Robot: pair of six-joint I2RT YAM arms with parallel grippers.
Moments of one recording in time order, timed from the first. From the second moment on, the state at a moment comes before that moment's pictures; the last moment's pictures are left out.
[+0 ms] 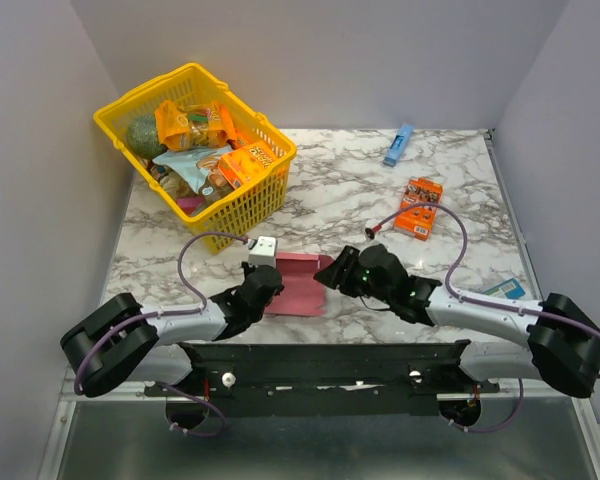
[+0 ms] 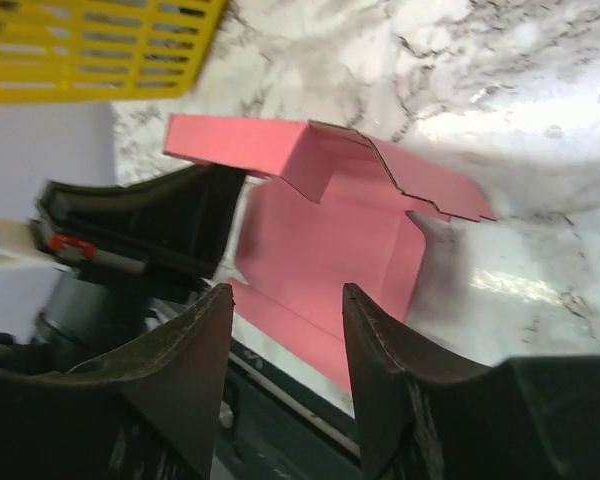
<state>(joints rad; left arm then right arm) -0.91 1.26 0.33 0.39 -0.67 -0.43 0.89 1.22 0.55 0.18 0.10 1.09</state>
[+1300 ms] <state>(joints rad) -0.90 1.29 0.33 0.39 -0.63 -0.44 0.89 1.59 0.76 -0.01 0.30 0.91</state>
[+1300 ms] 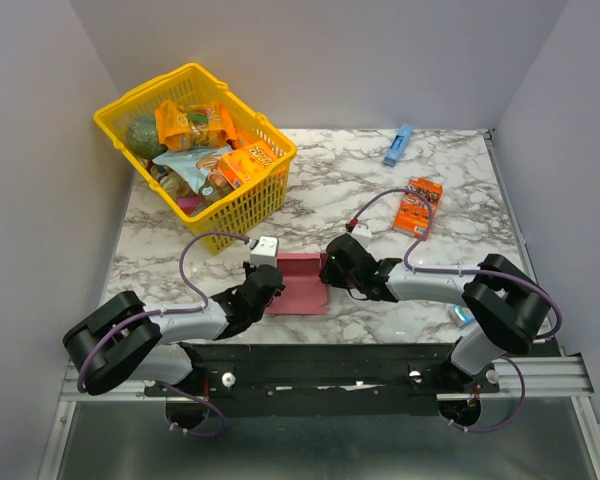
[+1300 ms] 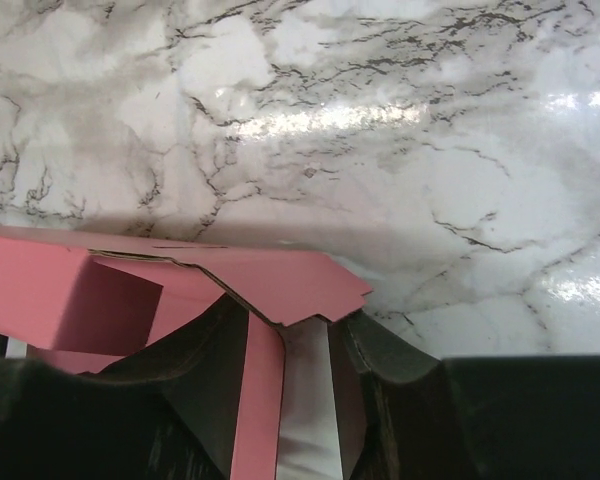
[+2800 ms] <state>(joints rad) -0.89 1.34 0.35 0.39 -0.64 -0.43 0.90 1.67 0.81 0.09 0.26 0.88</state>
